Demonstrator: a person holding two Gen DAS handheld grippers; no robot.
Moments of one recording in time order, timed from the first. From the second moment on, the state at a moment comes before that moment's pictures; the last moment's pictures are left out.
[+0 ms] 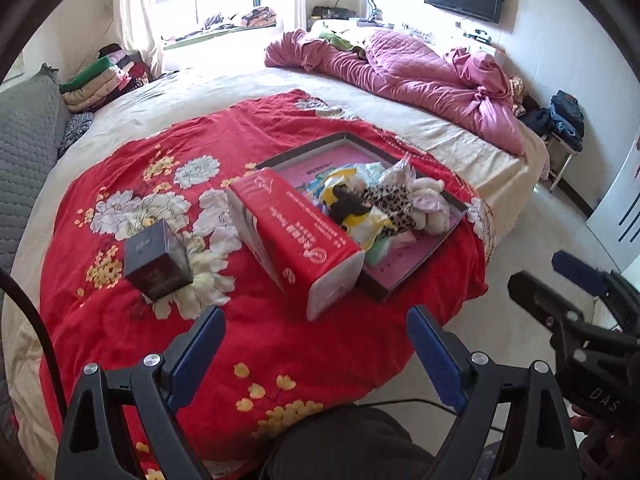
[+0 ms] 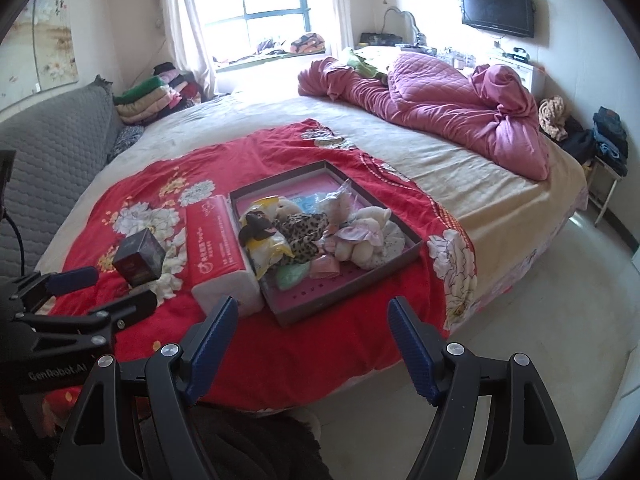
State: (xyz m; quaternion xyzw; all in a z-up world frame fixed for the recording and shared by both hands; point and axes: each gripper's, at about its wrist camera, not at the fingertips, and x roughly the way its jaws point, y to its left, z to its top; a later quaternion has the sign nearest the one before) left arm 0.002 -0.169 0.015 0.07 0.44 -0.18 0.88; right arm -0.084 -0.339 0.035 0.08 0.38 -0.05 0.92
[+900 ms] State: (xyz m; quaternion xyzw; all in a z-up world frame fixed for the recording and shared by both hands) left arm 0.003 -0.166 0.007 0.07 0.46 -0.15 0.87; right arm -0.086 -0.333 0.031 0.08 0.38 -0.05 0.92
